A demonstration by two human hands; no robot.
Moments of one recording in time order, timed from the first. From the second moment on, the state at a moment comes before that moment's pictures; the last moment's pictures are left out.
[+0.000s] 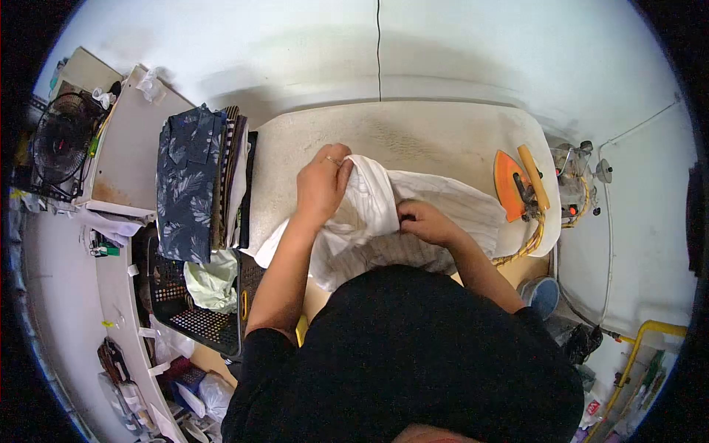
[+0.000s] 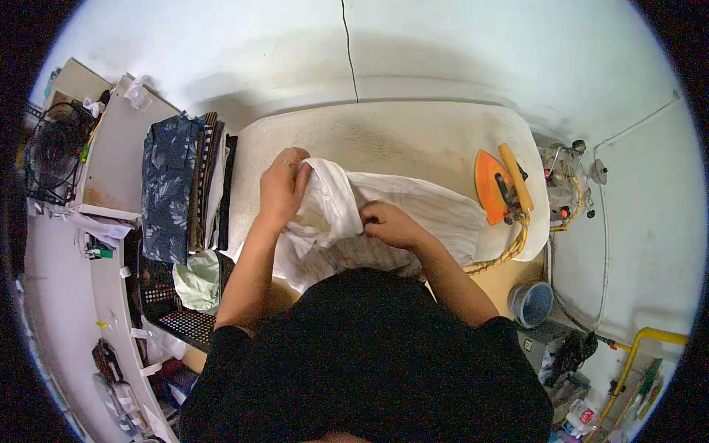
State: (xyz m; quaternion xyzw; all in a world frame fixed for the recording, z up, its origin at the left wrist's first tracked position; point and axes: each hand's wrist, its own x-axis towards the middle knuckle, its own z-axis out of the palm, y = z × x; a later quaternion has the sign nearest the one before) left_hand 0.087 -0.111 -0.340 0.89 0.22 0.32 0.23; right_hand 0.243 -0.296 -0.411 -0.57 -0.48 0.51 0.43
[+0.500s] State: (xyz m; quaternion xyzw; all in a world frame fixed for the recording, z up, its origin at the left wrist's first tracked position) left_hand 0.031 -0.071 -0.266 0.95 0.13 0.17 0.22; right_hand 0.259 -0.240 -0.273 -0.64 -0.65 0.09 0.40
